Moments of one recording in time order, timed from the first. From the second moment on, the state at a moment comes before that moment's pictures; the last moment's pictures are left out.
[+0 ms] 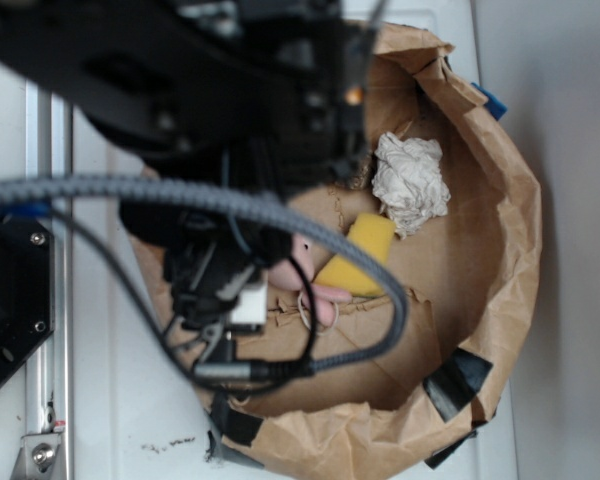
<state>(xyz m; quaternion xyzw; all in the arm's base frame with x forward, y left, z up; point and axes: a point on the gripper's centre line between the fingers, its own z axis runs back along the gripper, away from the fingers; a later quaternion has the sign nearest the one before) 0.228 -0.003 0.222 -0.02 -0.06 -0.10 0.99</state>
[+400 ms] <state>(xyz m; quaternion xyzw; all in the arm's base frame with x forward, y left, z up) 0.260 0.008 0.211 -0.04 -0.06 -0.21 0.98</state>
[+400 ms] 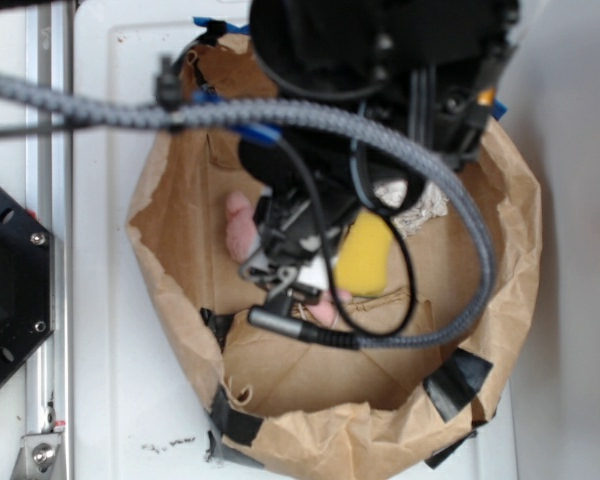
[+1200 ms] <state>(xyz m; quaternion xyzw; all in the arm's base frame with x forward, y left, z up) 0.263 0.015 0.179 -0.02 -0.06 -0.22 0.97</state>
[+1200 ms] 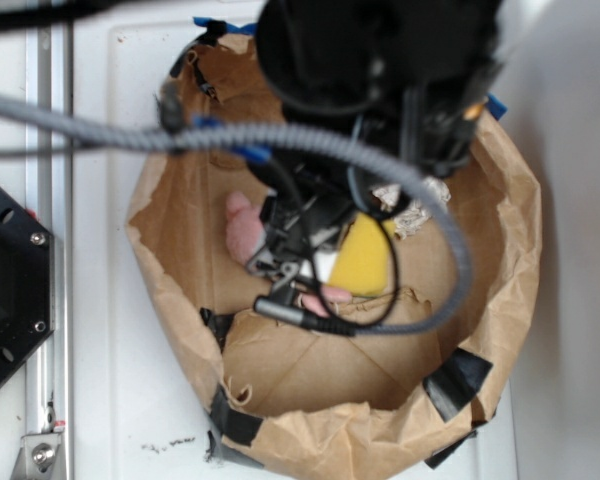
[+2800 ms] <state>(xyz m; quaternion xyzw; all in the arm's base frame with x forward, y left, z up) 0.283 0.045 0.091 -0.02 -0.03 -0.23 0.97</state>
